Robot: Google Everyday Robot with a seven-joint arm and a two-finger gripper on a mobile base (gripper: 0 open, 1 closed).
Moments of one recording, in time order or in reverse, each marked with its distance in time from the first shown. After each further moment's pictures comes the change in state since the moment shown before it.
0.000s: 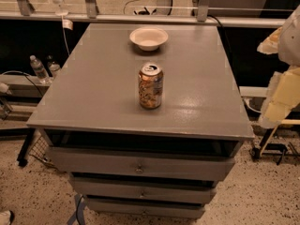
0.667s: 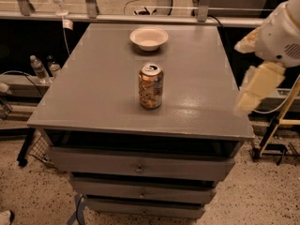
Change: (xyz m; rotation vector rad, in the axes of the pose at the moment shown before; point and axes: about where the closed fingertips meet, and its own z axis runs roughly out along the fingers) arm -0.034 -0.022 0.031 -0.044 -0.162 -0.002
